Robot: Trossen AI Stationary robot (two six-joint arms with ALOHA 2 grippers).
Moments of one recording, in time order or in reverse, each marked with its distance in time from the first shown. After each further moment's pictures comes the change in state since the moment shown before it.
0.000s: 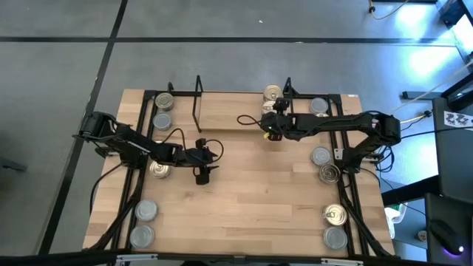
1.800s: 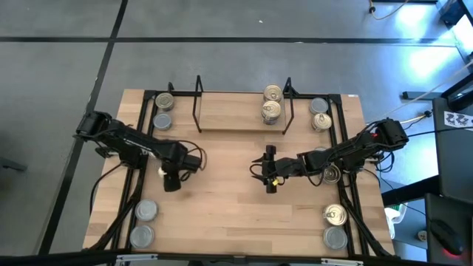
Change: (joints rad) left arm -0.064 -0.009 0.381 -1.442 0.372 -0.373; right arm 0.454 -0.031 -0.372 0.756 -0.425 0.345
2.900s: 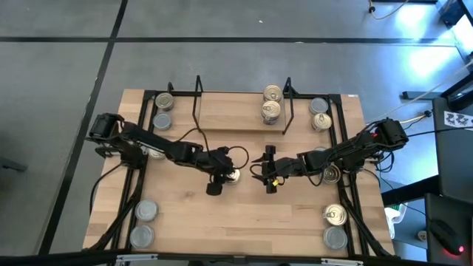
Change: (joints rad) left arm 0.025 0.141 0.081 1.041 -0.104 0.436; right arm -0.003 0.000 0.000 0.014 -0.008 -0.020
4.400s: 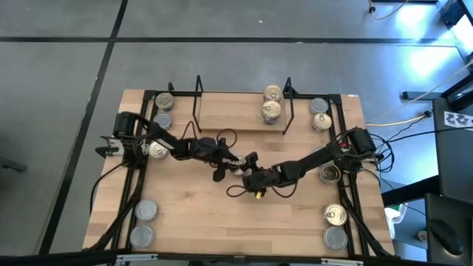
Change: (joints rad) left arm 0.213 0.245 -0.327 0.842 0.126 -0.169; right arm 0.034 0.364 0.308 -0.221 0.185 -0.370
